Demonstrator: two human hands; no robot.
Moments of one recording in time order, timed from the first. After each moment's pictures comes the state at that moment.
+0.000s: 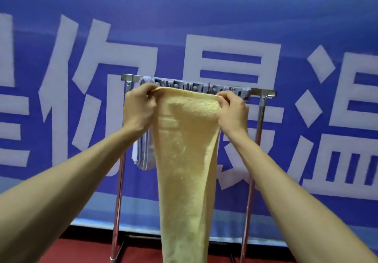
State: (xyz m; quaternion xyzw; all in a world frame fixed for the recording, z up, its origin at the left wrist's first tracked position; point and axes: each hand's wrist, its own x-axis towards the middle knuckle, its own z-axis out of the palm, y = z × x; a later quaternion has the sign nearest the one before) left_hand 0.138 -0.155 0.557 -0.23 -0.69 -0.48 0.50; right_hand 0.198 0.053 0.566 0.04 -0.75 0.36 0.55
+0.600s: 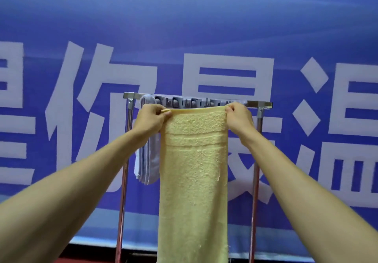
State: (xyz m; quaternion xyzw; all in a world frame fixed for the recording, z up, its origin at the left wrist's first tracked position) left_hand 0.150 -0.139 0.577 -0.24 -0.75 -0.54 0.30; right_hand 0.204 0.079 0.595 -0.03 -0.82 0.35 0.45
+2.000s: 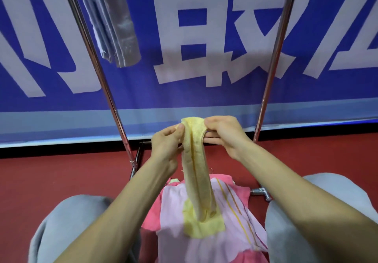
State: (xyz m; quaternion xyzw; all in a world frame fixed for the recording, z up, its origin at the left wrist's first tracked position) left_hand 0.136 -0.076 0.231 0.02 -0.60 -0.79 -0.11; right_hand 0.160 0.065 0.244 -0.16 -0.66 0.73 0.06
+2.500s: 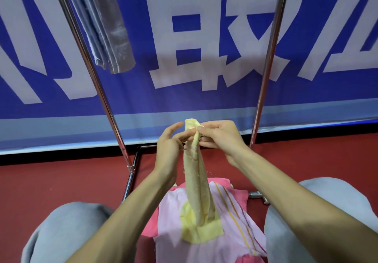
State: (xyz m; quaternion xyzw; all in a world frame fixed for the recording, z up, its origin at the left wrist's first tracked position) left_hand 0.152 -0.064 0.238 -0.06 -0.65 -0.75 -0.09; right_hand 0.170 0.071 0.241 -0.12 -0.69 0.71 0.09
